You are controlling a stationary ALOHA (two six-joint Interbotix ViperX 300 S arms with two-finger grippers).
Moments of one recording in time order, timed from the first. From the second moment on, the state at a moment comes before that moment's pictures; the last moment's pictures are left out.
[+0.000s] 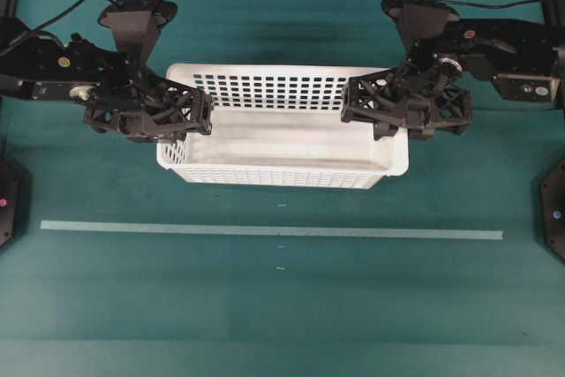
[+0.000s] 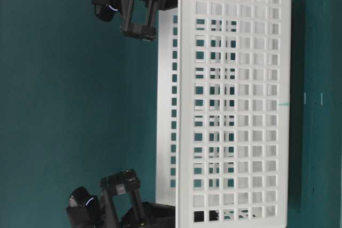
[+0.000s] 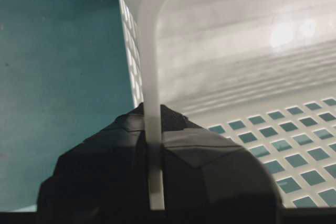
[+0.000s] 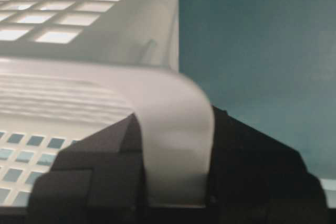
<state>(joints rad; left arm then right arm) 0.27 -0.15 0.62 0.02 0.70 -1.19 -0.34 -0.02 0.55 0.16 0.89 1.15</state>
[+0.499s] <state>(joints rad) 0.15 -0.18 0.66 0.02 0.68 -1.31 -0.24 -0.07 0.57 0.16 0.86 1.22</state>
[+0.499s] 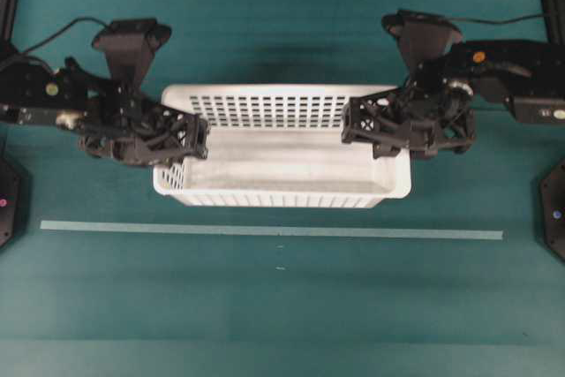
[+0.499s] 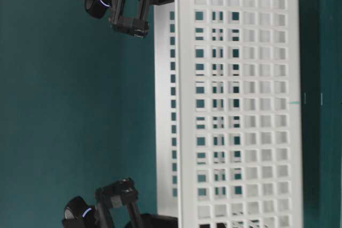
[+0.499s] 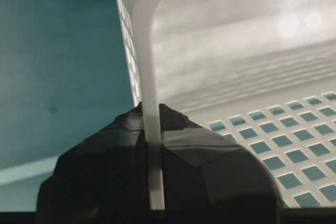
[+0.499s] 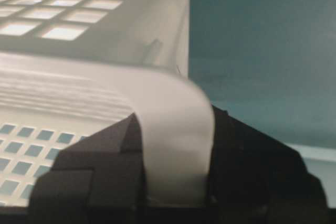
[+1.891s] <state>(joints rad) -0.08 -0.17 0.66 0.02 0.66 -1.51 0.03 -0.07 0.61 0.11 0.80 1.50</state>
